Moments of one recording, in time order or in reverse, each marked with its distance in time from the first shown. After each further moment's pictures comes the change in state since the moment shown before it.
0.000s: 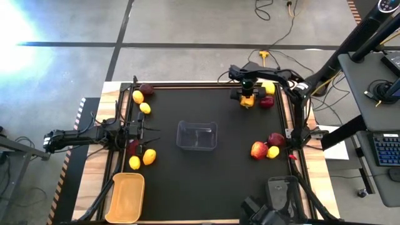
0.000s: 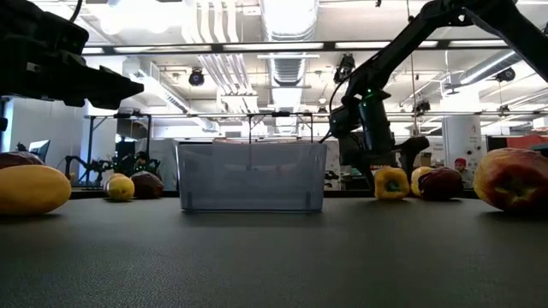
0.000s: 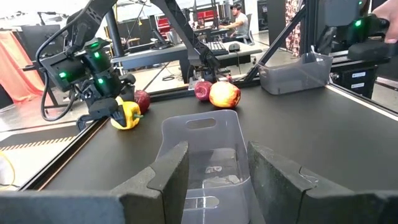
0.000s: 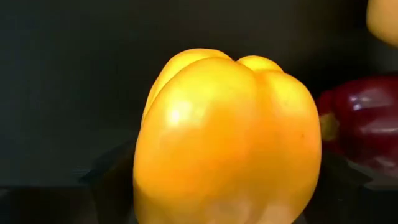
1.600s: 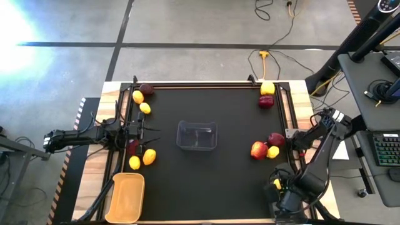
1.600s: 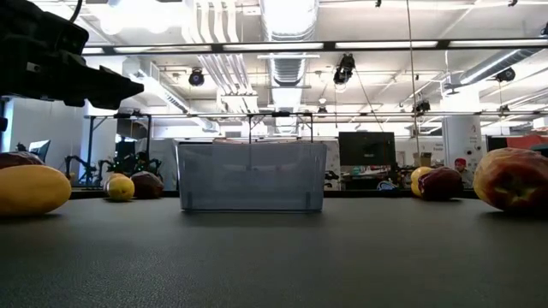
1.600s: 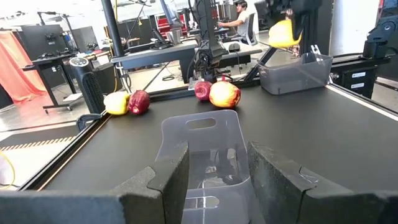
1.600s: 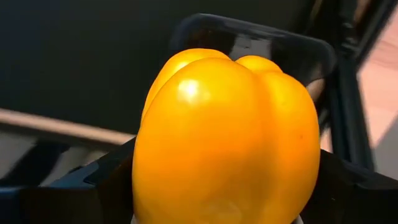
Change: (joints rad) left arm 0.000 0.000 0.000 0.000 0.000 0.000; right arm 1.741 -0.458 -0.072 -0.220 -0.167 1.416
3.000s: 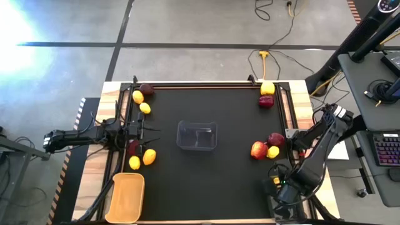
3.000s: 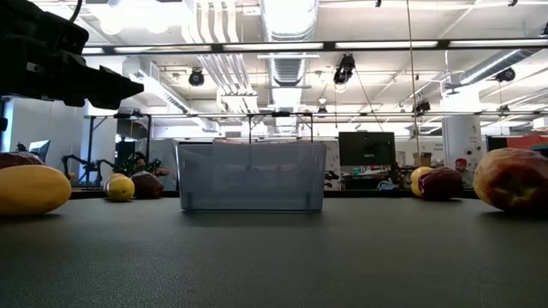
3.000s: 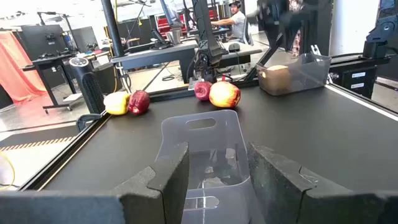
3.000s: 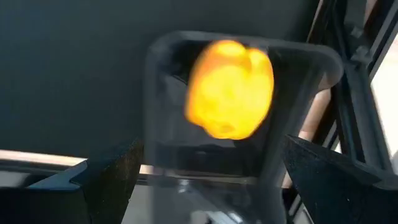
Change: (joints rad) left arm 0.000 0.000 0.000 0.000 0.000 0.000; right arm -0.050 -0.077 -0.102 0.058 0.070 0.053
